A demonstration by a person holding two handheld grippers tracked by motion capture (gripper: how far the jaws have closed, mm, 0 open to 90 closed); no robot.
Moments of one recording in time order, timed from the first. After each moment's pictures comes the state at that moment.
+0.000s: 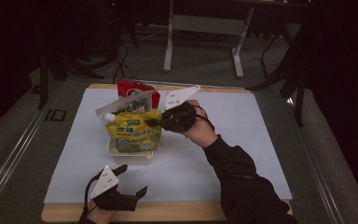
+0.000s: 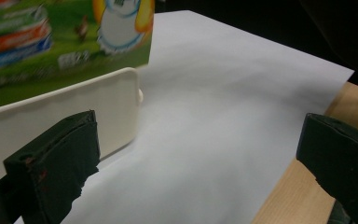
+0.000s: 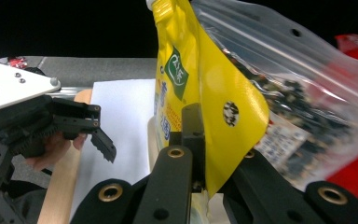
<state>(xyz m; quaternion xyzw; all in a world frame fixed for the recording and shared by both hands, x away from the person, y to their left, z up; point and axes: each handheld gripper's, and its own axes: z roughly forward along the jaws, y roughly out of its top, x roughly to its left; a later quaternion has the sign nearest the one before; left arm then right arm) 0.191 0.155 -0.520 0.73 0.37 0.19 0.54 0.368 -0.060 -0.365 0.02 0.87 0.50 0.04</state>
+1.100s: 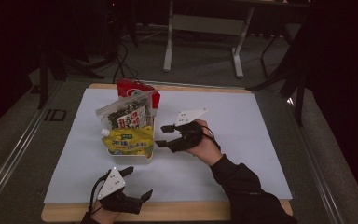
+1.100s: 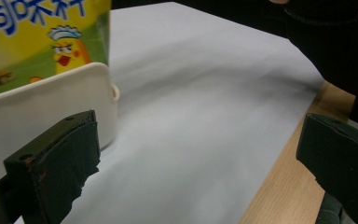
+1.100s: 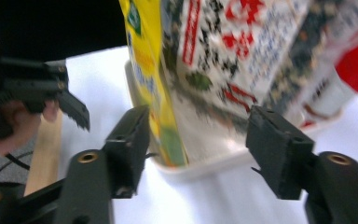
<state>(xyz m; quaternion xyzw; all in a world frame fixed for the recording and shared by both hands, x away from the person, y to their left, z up) 0.193 0.141 -0.525 0.75 0.34 0.18 0.53 0.365 -0.095 -0.438 0.11 0.86 0.49 0.04</state>
